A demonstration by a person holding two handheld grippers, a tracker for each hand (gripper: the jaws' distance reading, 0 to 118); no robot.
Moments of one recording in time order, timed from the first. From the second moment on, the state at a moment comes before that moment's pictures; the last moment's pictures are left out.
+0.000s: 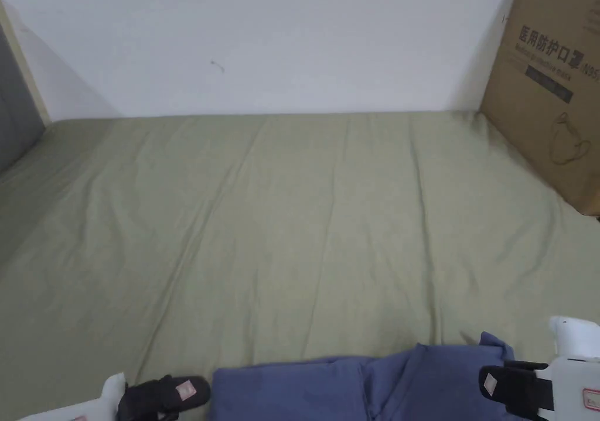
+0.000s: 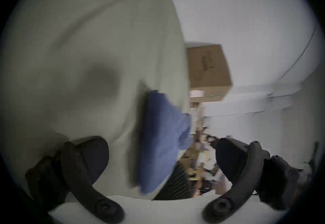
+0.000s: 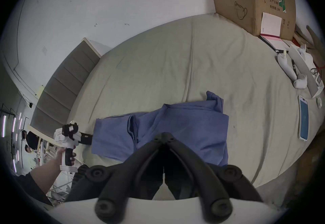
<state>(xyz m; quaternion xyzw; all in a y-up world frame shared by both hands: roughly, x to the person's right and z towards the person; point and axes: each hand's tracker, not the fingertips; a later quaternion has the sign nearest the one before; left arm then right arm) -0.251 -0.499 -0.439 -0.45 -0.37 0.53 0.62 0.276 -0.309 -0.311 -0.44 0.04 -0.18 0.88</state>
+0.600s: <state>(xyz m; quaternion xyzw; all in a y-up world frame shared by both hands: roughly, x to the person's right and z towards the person) -0.190 -0.447 -0.436 -0.52 -0.32 0.31 0.73 0.249 -0.301 -0.325 -0.44 0.08 -0.17 0.88</state>
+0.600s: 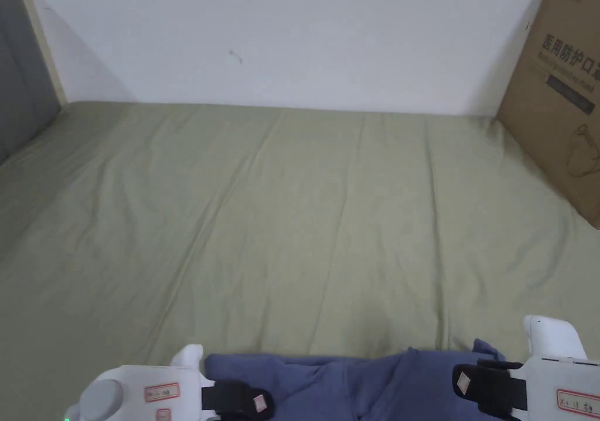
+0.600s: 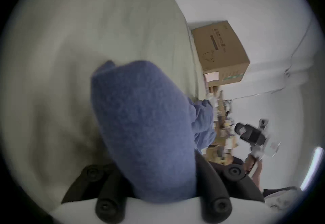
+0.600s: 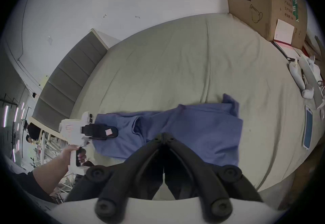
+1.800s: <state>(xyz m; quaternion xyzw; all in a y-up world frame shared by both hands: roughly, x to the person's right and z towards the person) -0.097 -0.332 -0.426 -0.47 -0.32 0.15 0.81 0.305 -0.308 -0.290 -0.42 0.07 -0.23 0.87</state>
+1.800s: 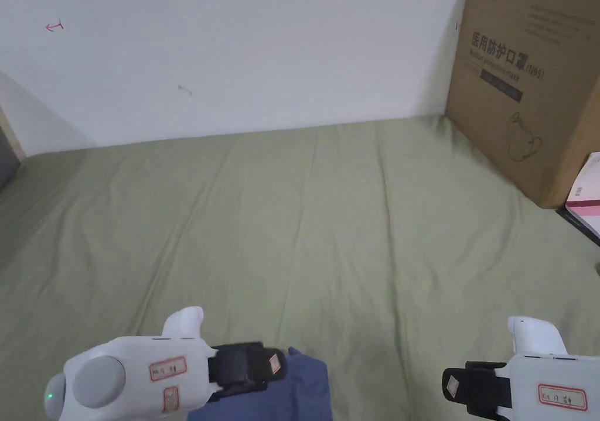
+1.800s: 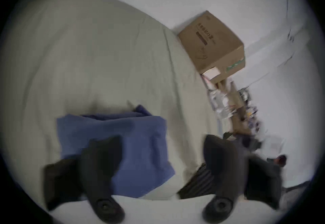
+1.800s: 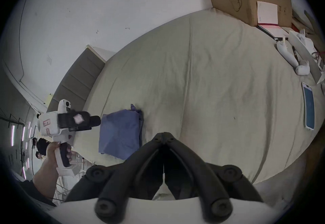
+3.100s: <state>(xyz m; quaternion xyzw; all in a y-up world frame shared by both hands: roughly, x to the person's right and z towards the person) -0.121 -0.174 -0.345 -0.03 -0.07 0.00 1.00 0.213 -0.166 -0.325 -0.05 -0.07 -0.03 1.00</state>
